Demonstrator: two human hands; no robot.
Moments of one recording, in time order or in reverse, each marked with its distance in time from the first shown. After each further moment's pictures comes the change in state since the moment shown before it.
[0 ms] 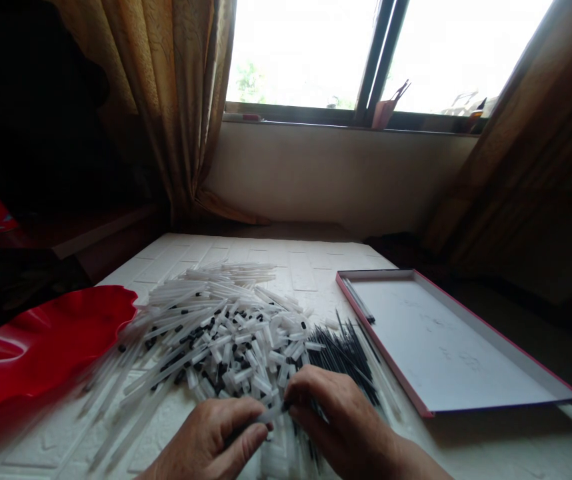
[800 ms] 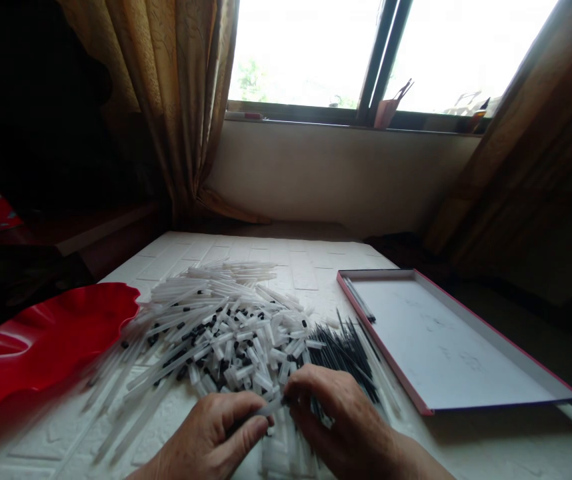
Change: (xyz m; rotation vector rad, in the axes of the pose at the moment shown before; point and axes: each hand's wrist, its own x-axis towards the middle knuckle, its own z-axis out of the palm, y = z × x) left_hand 0.000 0.003 0.001 -0.060 0.004 -0.050; right_hand 0.001 -0.008 -0.003 -0.064 0.017 -0.045
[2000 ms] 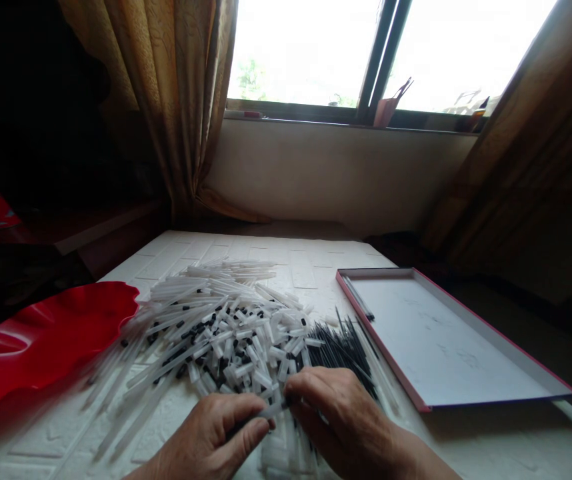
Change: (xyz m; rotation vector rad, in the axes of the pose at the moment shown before) left_hand -0.001 0.002 0.001 0.005 -0.042 -0.020; right_hand -0.002 0.005 -0.001 -0.166 -0.131 -0.065
